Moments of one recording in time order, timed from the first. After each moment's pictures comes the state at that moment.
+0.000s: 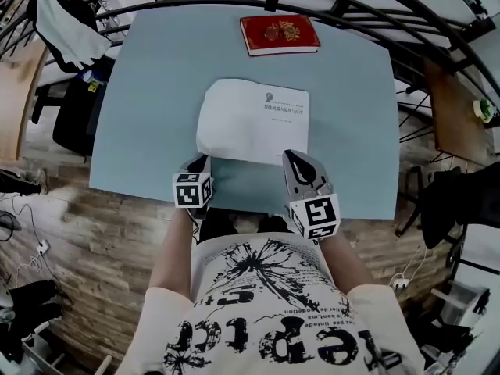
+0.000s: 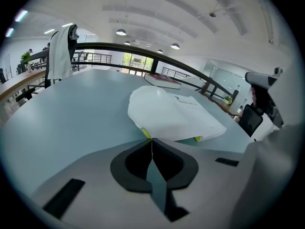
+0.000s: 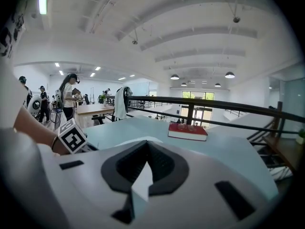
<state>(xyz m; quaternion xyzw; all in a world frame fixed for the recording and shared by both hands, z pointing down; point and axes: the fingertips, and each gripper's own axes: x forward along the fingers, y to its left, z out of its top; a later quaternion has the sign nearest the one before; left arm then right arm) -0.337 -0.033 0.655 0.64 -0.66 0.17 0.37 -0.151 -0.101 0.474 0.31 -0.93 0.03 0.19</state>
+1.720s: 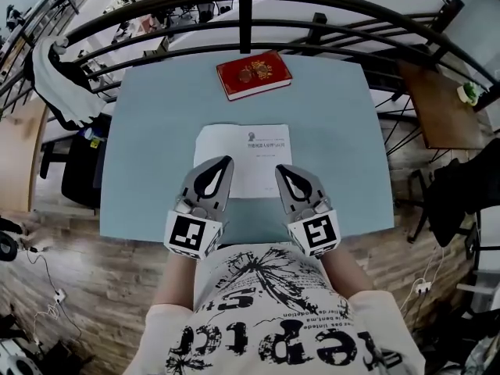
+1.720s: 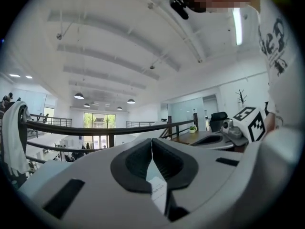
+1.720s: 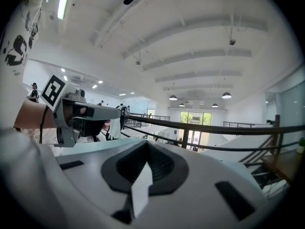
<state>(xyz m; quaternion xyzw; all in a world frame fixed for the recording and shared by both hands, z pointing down) -0.234 -0.103 0.343 0.82 -0.57 0.02 -0.01 -0.135 -0.121 0.385 0.32 -0.94 -0.04 0.08</state>
